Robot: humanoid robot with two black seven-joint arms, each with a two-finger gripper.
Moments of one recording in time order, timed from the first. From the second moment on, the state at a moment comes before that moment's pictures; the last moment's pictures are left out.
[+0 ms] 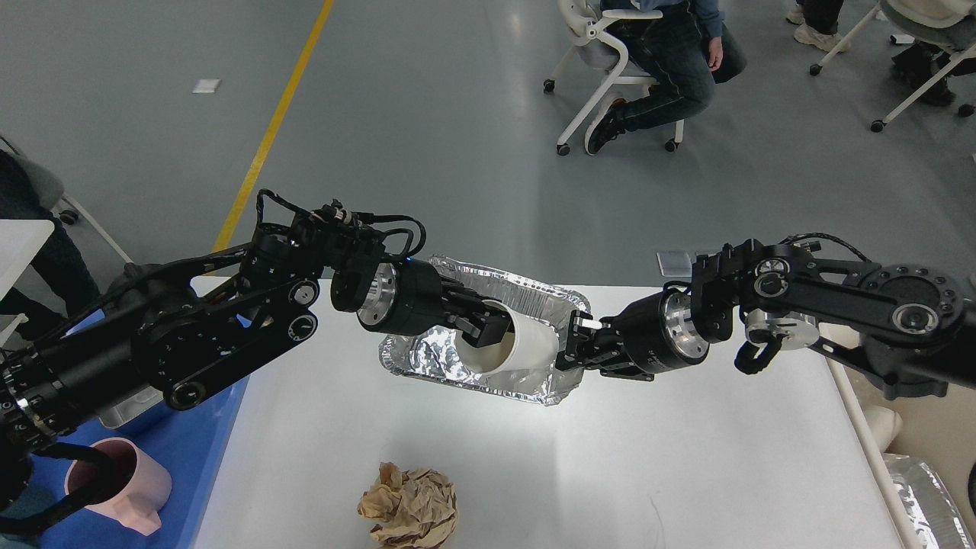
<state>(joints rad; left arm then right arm) -0.98 0.28 -0.48 -1.31 1.74 -0.66 -0.13 1.15 -0.56 0.07 1.49 -0.37 0.38 -0.43</state>
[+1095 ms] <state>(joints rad) -0.98 0.24 -0.49 -1.25 1.73 -0.42 -0.12 1.15 -0.55 0.06 1.49 -0.37 0.38 -0.43</state>
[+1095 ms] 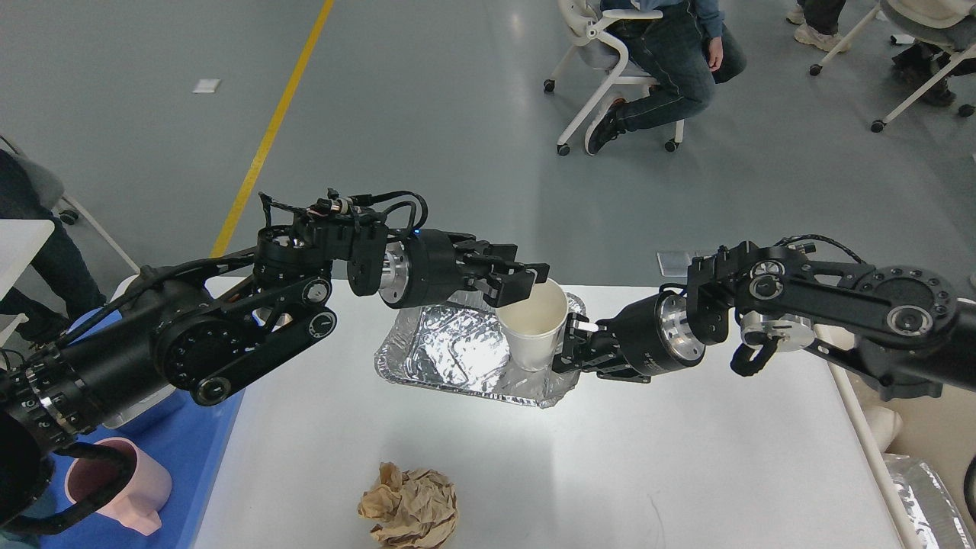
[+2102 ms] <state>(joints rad) -0.46 1.28 -0.66 -1.58 1.45 -0.04 -0.27 1.13 -0.55 0.05 1.48 -0.37 0.36 -0.43</state>
